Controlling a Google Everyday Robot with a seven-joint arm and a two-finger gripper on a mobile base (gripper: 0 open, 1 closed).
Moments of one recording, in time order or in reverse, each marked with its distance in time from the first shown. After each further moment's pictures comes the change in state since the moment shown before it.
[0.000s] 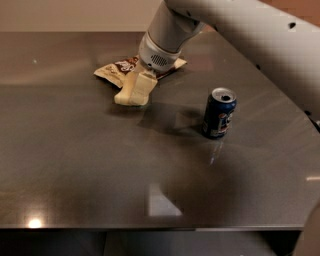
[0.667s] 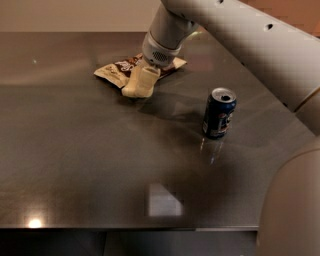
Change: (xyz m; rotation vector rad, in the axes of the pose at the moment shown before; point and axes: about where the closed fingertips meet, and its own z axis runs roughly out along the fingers) arm 0.016 -0.046 0.015 0.063 0.049 0.016
